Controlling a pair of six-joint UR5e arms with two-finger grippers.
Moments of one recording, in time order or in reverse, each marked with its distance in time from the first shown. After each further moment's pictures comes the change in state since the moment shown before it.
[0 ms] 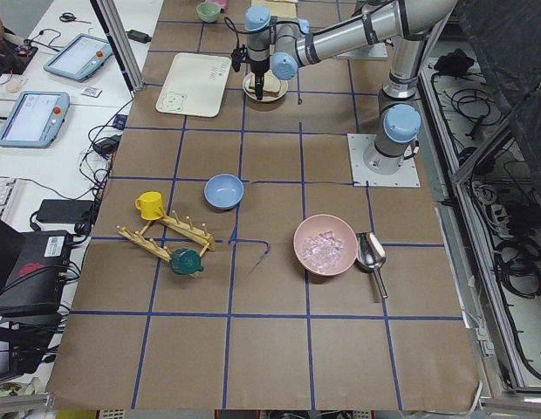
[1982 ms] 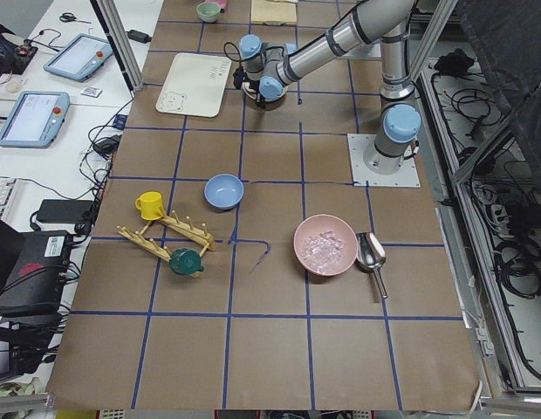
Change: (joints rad) left arm -0.058 -0.213 -0.010 0.122 -0.056 0.027; right arm -0.004 -0.098 0.059 0.019 0.025 -0.078
